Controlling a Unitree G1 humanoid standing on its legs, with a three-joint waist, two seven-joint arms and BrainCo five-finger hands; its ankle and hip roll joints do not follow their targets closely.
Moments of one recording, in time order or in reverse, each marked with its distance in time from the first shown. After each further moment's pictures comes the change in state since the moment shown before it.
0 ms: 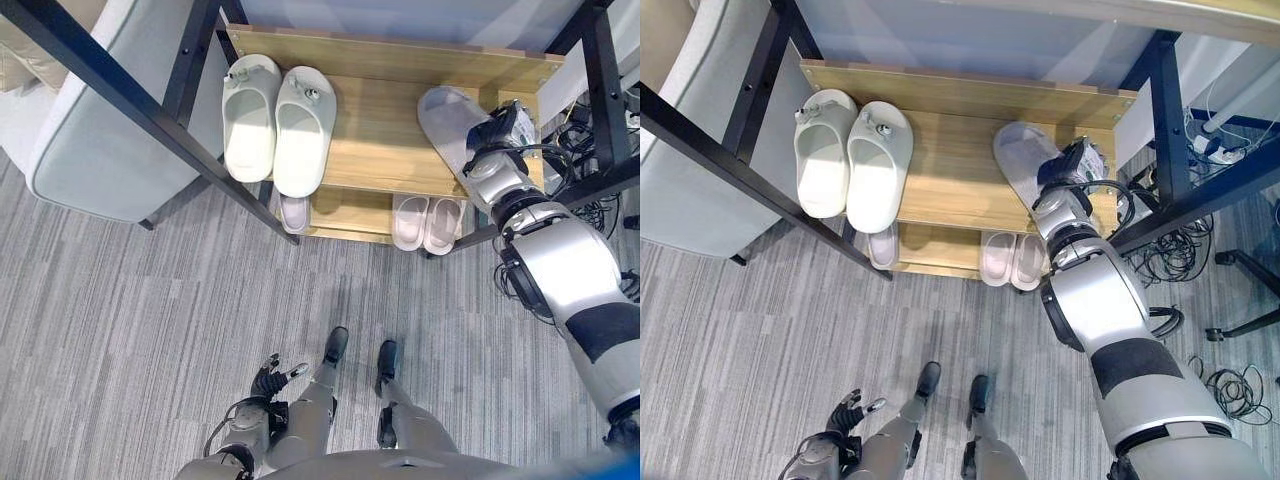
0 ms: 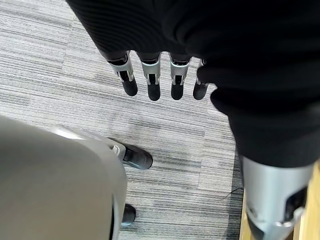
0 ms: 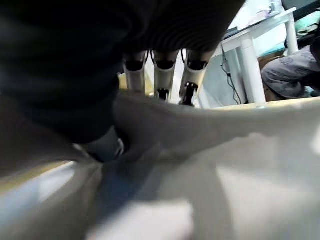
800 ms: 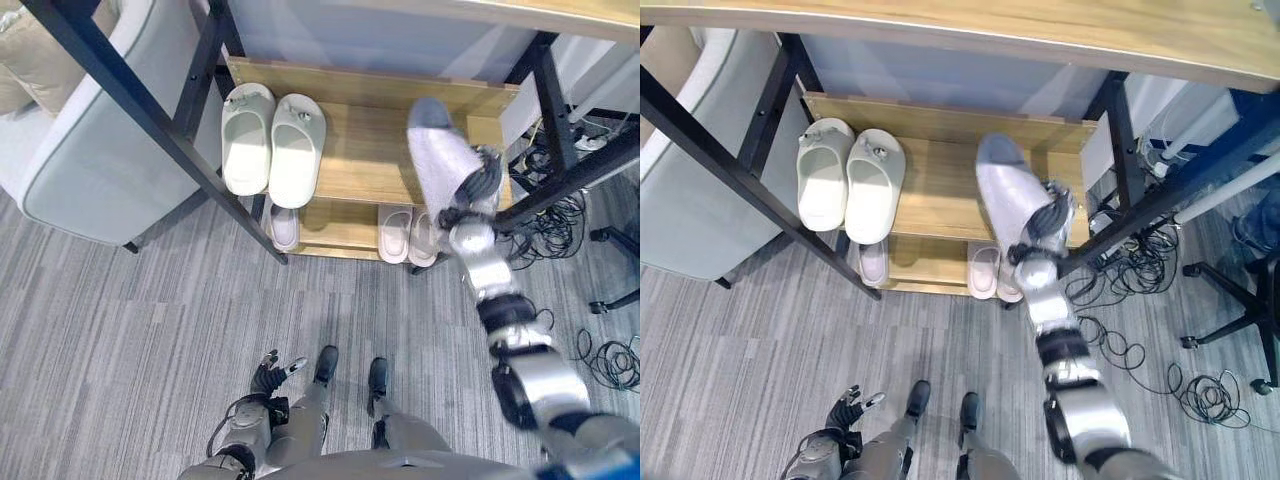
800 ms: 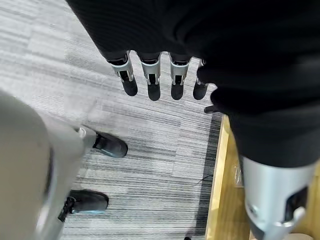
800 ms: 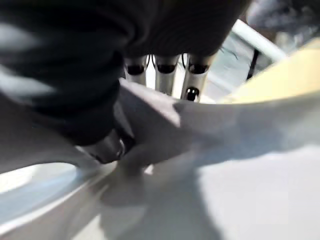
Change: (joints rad) left arm 0.033 -0.004 0.076 -0.070 0.017 0.037 -0.001; right arm 0.853 0.183 -0.337 -1.101 0.018 -0.154 0.077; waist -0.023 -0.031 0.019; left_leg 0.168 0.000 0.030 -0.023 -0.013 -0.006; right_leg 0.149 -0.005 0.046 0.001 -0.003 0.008
